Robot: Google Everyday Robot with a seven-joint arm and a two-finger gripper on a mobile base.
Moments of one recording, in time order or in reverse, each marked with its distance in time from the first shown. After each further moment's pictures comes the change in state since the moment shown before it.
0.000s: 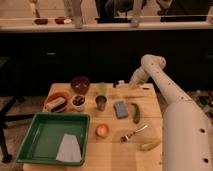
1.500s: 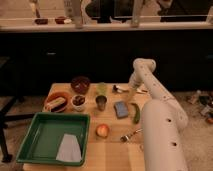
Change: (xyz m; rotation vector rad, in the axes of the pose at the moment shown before) arm 0.033 0.001 0.067 -0.120 0.137 0.060
